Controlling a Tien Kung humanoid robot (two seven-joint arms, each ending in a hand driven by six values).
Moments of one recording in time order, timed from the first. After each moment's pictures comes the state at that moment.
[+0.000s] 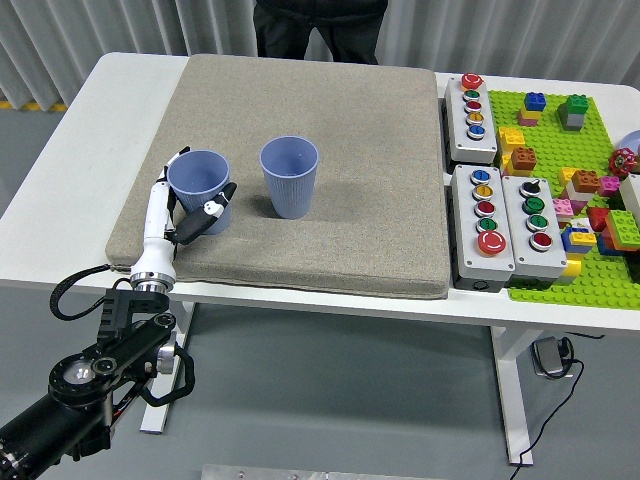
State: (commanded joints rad) left arm -0.35 0.11 -0.92 -0.96 0.98 0.53 -0.48; right arm 0.21 -0.09 1.92 0.20 -1.69 -0.09 -0.25
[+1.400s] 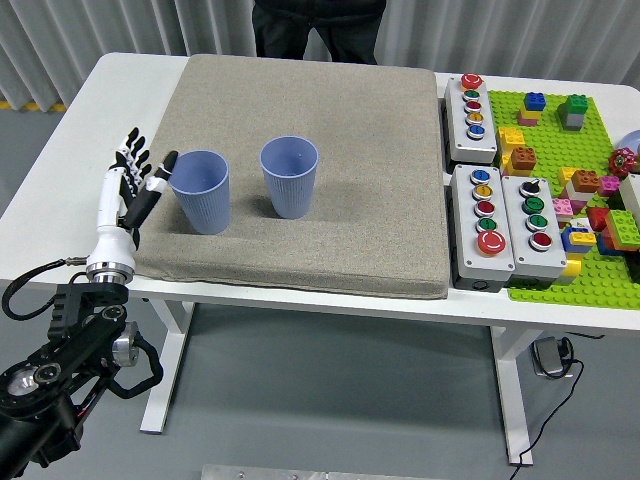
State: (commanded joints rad) left arm -0.25 0.19 -1.12 -1.16 0.90 0.41 -0.38; right arm 0.21 -0.09 1.92 0.19 -1.69 -0.09 -0.25
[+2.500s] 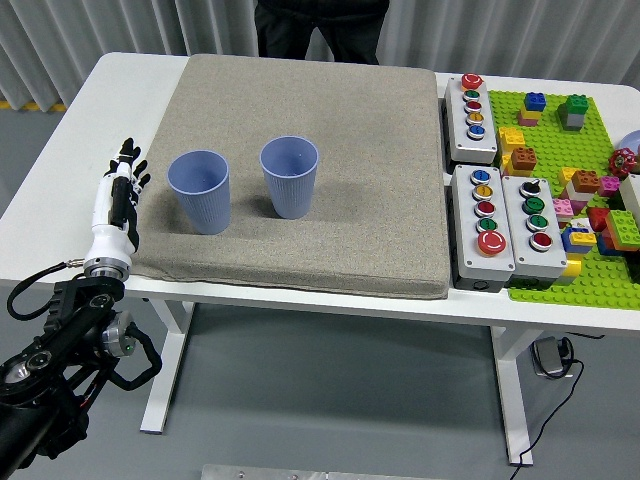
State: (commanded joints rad) left arm -0.27 0.18 -1.15 -1.11 0.81 0.32 -0.36; right arm 0.21 -0.09 1.92 0.20 -1.69 -0.09 -0.25
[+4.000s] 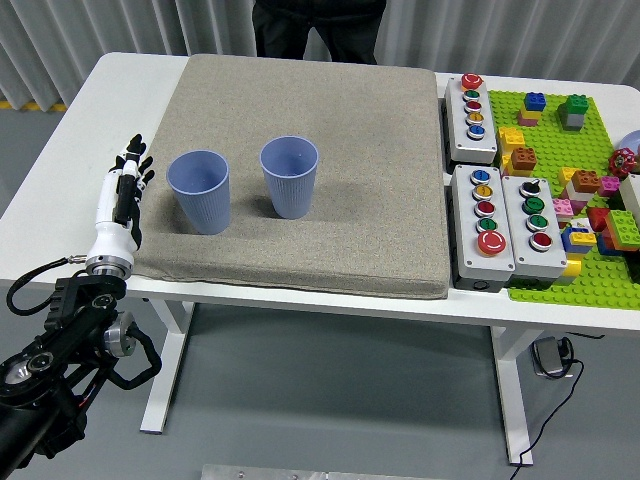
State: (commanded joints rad) left arm -0.27 0.18 -1.15 -1.14 0.86 0.32 -0.34; right arm 0.20 -0.09 1.93 0.20 -1.69 -0.09 -0.25
